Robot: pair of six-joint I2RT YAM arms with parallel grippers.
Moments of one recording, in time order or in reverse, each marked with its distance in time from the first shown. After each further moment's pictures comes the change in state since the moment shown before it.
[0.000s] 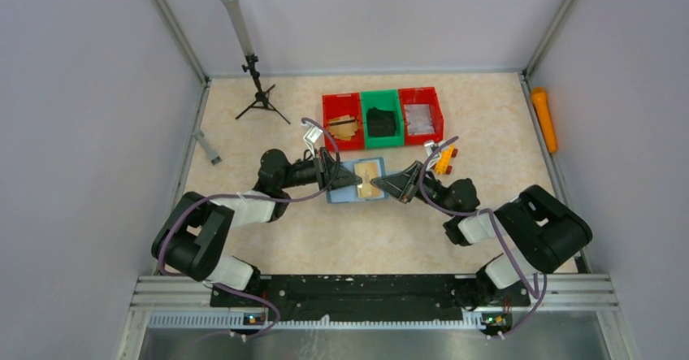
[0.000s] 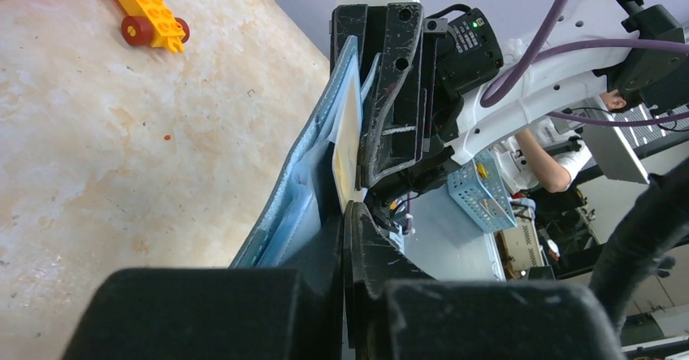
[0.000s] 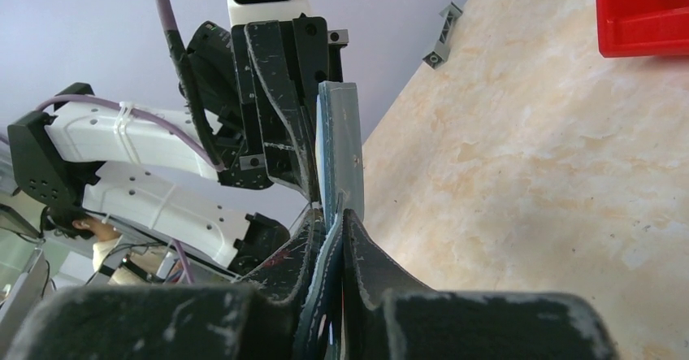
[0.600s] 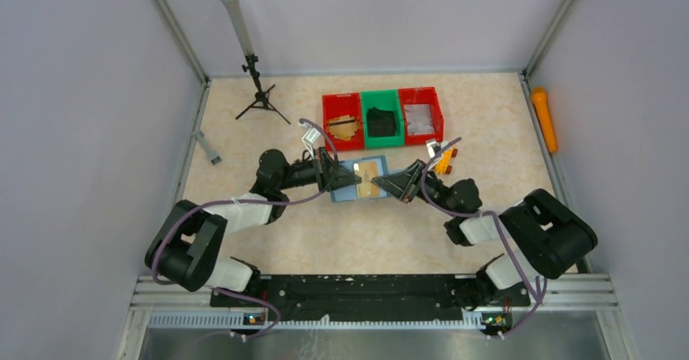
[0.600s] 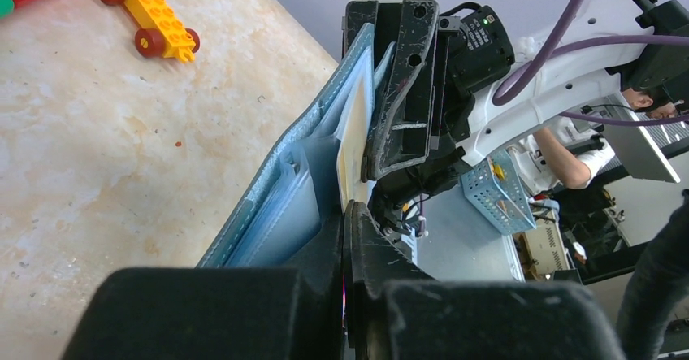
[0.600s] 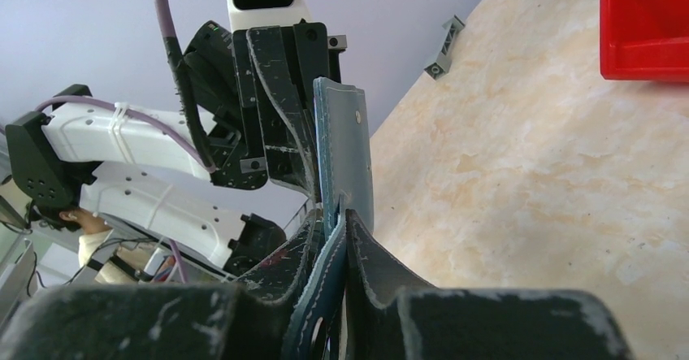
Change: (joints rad) left arm 0.000 -0.067 -0.005 -0.084 -0.030 0.074; right arm -0.007 -0.040 -0.001 -0.008 0.001 -0.038
